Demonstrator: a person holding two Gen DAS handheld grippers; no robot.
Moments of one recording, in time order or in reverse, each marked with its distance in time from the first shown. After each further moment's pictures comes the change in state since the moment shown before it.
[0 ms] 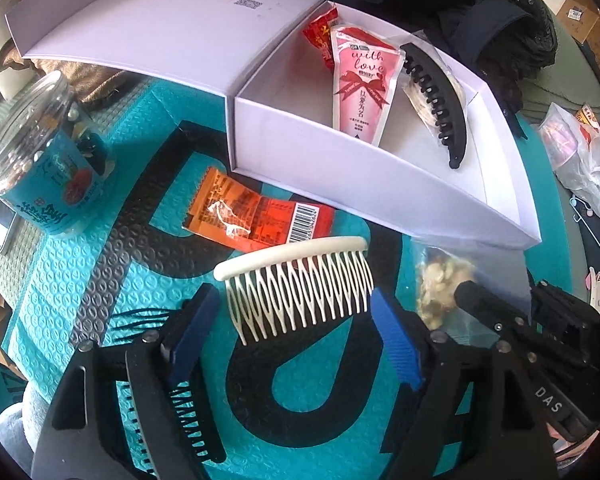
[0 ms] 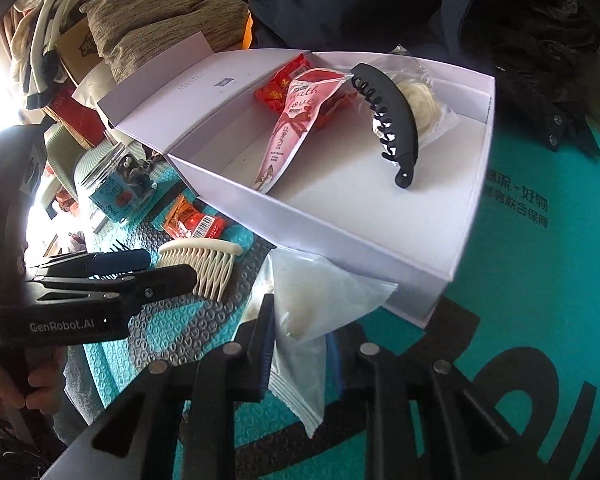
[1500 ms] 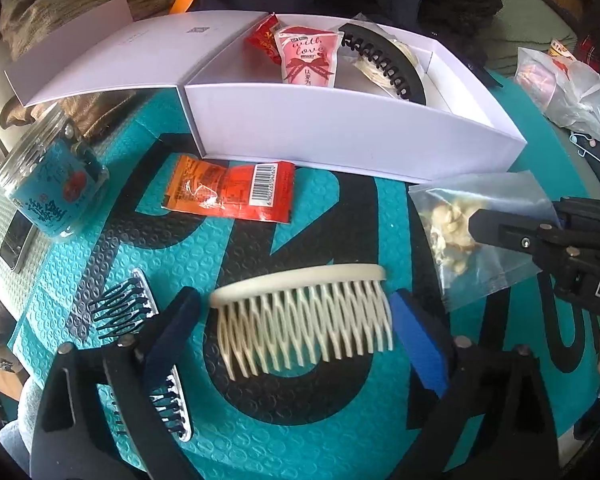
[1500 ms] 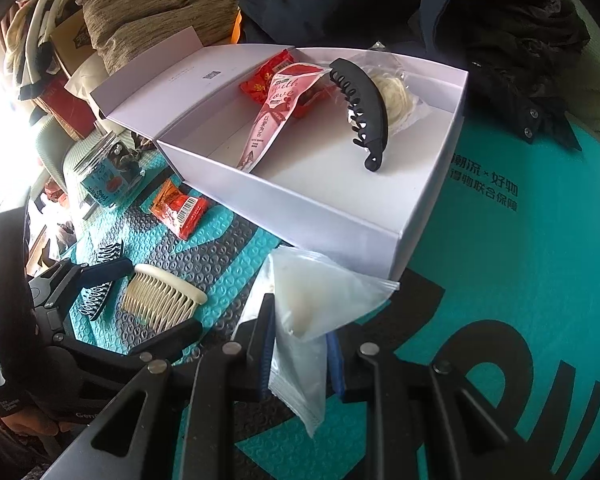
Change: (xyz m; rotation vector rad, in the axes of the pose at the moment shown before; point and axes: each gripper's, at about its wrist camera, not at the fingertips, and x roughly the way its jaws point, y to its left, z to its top) left arm -0.011 -0.025 -0.067 0.207 -0.163 0.085; right arm -0.011 -0.004 -0.012 -0.011 0.015 -0.044
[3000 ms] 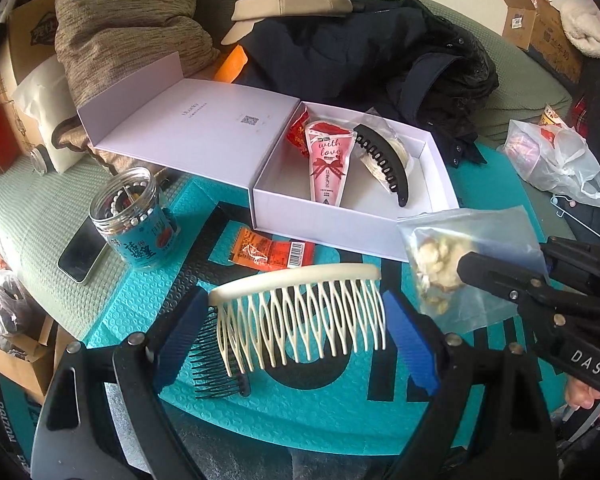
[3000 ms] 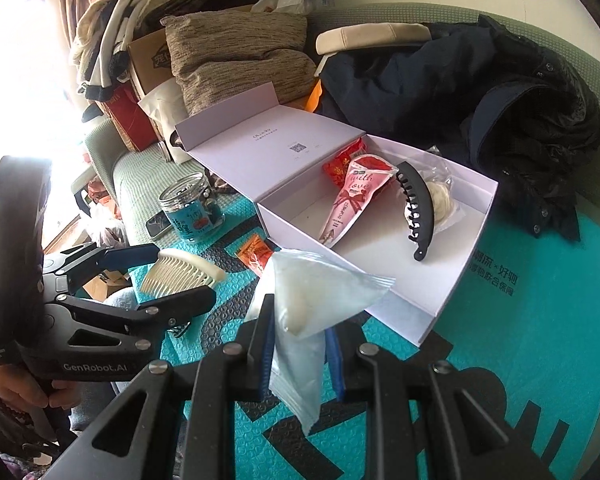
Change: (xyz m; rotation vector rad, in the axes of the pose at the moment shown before) left arm -0.111 0.020 0.031 -0.095 -0.136 -0.005; right arm -0.086 0.053 0.012 -0.165 -0.183 0.078
